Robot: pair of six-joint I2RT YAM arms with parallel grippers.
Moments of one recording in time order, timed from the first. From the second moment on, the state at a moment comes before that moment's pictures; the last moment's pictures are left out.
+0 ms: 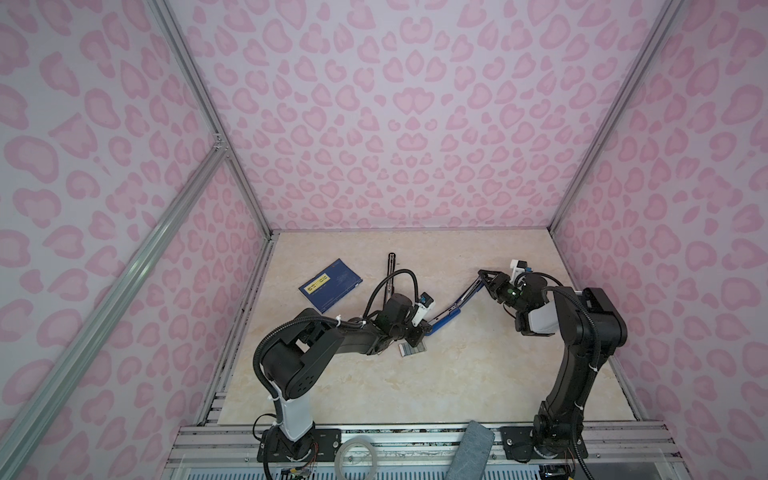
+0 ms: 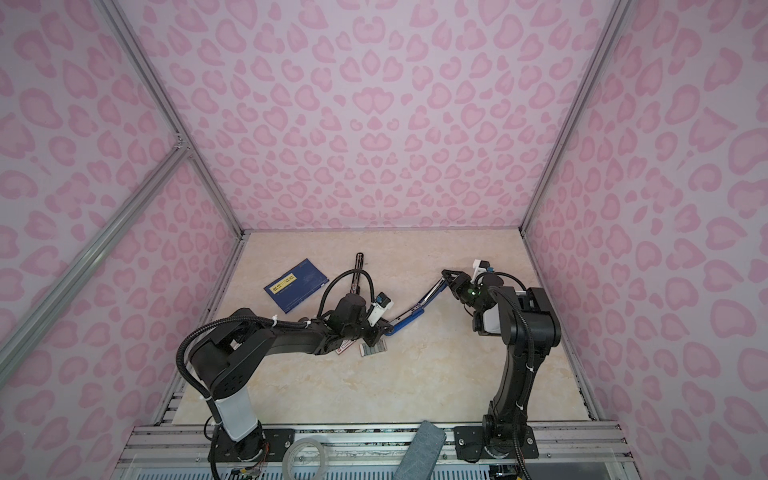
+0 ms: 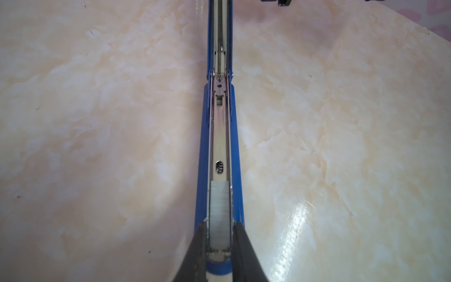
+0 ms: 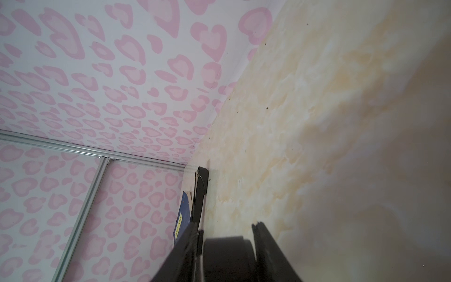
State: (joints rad) left arm -0.76 1.83 0.84 0.33 0.26 0.01; right arm -0.05 1.99 0.72 1.05 -0.65 1.06
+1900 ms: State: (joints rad) left arm -0.76 1.83 0.92 0.27 0.27 -0.02; right arm 0.42 1.48 0.77 0.22 -0.08 0.27
